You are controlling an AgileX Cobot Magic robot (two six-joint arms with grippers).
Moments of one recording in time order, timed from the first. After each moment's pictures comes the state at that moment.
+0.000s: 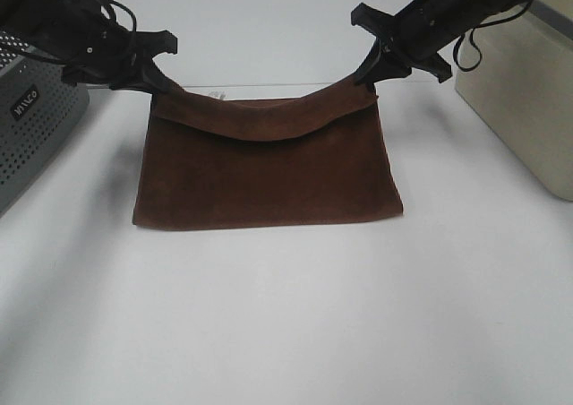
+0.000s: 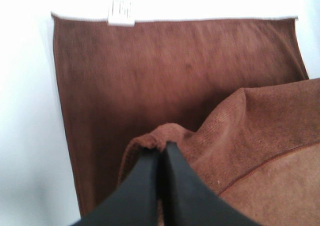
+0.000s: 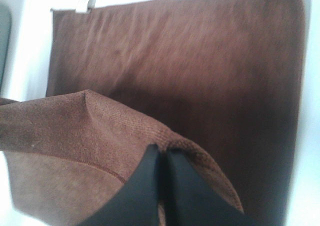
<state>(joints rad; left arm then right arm) -0.14 2.17 -1.61 -0.75 0.52 0.44 0.11 2.35 -1.99 0.67 0.90 -0.25</state>
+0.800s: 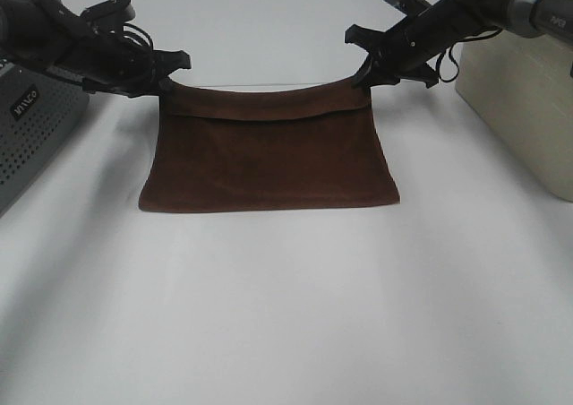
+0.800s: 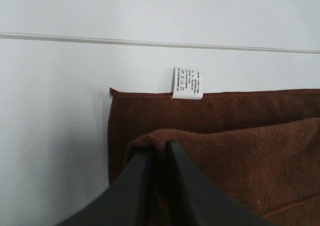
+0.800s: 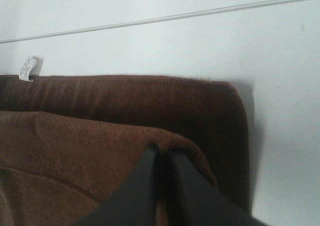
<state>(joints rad) -0.14 2.41 -1.82 -0.76 0.30 0.44 0.10 2.62 -2.34 0.61 0.84 -0.19</state>
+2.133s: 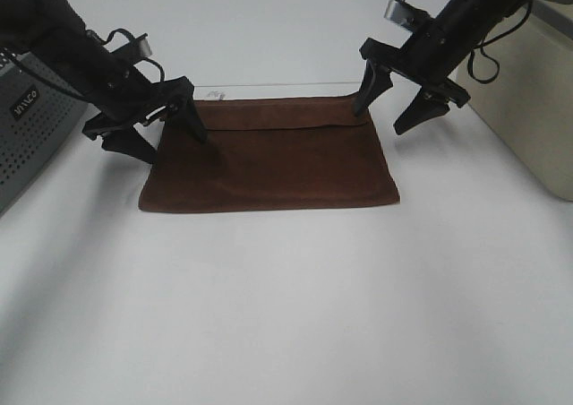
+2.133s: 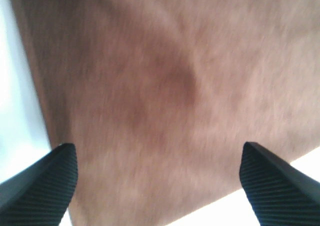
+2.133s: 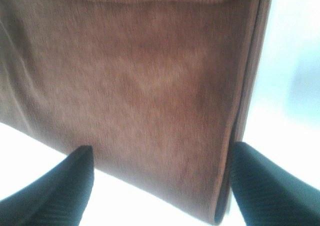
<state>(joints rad) -0.14 2.32 -1.75 -0.61 0.89 0.21 0.10 2.40 -2.05 0.50 1.21 -0.16</state>
